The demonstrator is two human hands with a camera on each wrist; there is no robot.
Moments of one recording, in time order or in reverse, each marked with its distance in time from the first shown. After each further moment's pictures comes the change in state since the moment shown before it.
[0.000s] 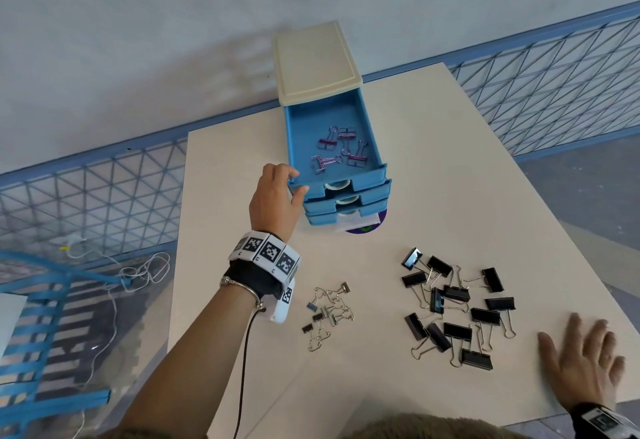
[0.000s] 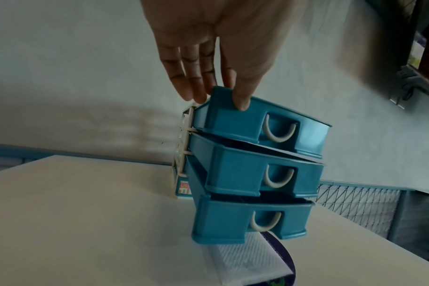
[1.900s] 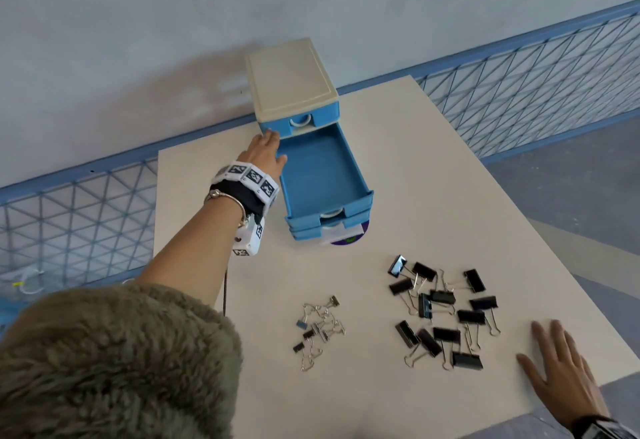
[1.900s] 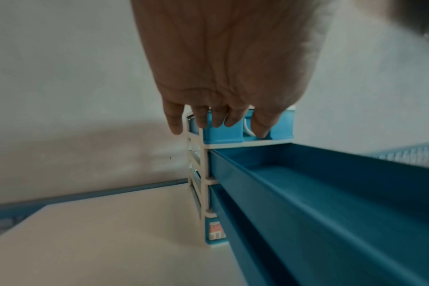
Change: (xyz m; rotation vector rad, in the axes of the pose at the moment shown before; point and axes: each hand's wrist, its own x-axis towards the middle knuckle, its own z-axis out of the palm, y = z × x) left_hand 0.127 -0.015 0.017 0.334 -0.492 0.114; right_hand -0.032 -0.004 -0.017 -0.190 -0.081 -0.151
